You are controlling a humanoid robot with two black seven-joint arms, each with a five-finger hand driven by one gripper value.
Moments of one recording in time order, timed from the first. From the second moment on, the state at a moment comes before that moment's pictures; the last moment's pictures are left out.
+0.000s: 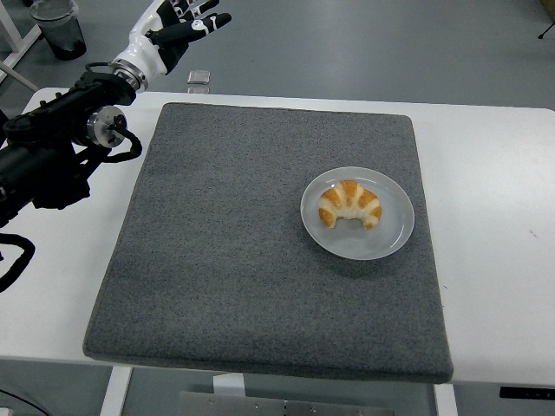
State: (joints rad) left arm -1.12 0.26 -0.34 -0.44 -0.06 -0.27 -0.42; right arm 0.03 0.00 -0.15 0.15 0.04 -0.02 -0.06
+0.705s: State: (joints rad) left arm -1.02 0.27 -0.46 -0.45 -0.09 -0.31 -0.43; right arm 0.03 0.00 -0.15 0.15 0.04 -0.02 -0.06
